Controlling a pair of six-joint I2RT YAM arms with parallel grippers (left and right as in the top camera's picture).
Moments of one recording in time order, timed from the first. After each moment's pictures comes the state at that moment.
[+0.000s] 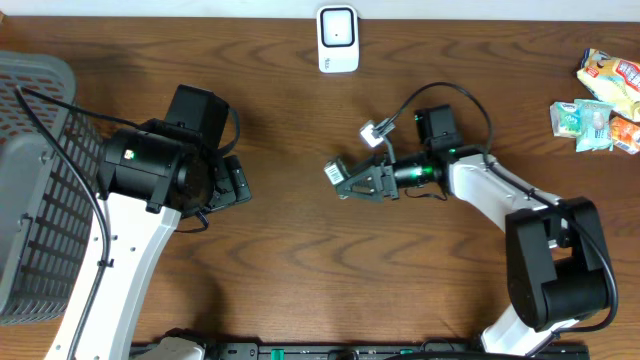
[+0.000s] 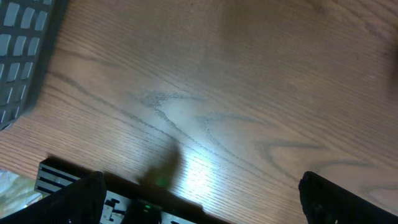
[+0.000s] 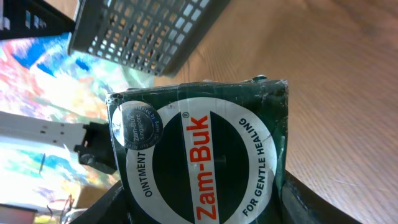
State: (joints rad) left arm -0.28 1.36 1.53 -1.56 -0.17 -0.62; right arm 0.25 1.83 1.01 -0.28 -1.30 -0.12
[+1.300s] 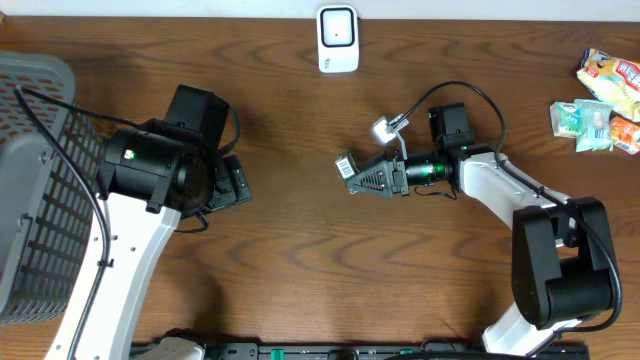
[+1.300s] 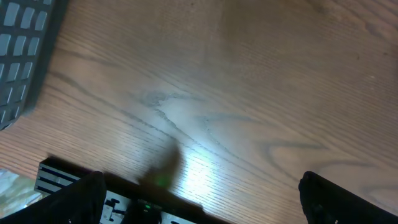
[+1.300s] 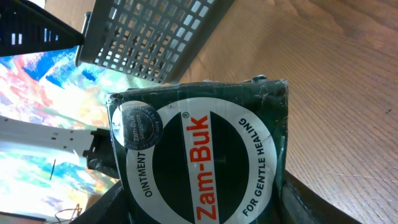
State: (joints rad) left arm -0.28 1.36 1.53 -1.56 -0.17 -0.62; right arm 0.20 1.83 1.01 -0.31 -1.33 -0.12
